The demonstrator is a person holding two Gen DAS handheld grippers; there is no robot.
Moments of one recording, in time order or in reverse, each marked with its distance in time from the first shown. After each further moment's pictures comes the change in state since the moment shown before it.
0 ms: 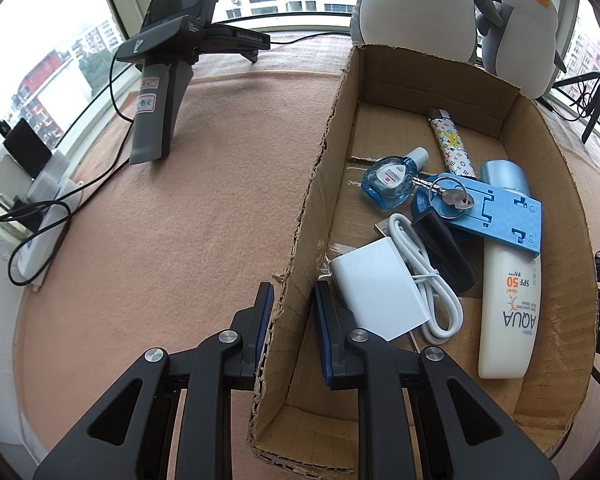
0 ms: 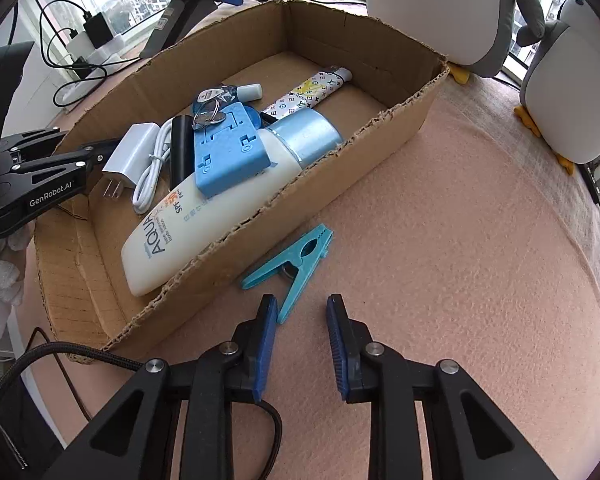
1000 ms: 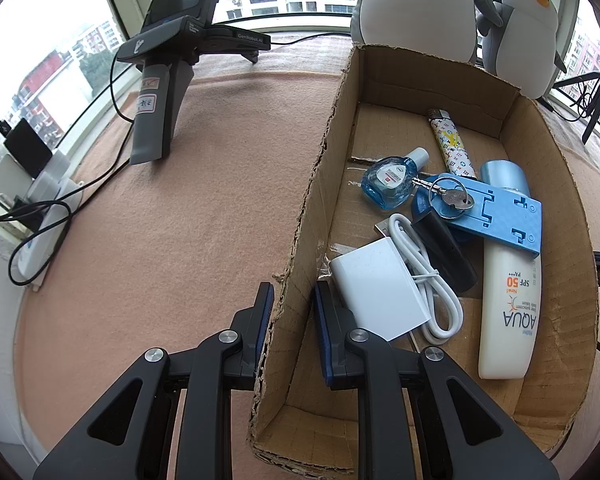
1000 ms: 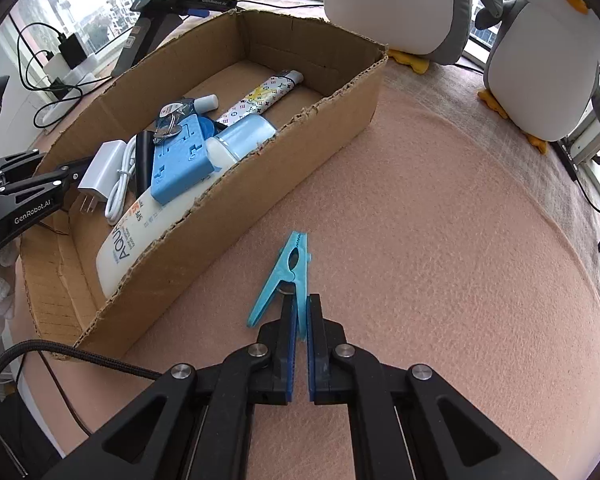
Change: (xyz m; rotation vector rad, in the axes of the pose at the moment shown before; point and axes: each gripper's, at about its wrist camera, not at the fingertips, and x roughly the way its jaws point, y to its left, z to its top) left arm 0.000 0.000 0.000 0.026 -0.001 -0.012; right arm -0.017 -0.032 -0.015 0.081 -0.025 -0.046
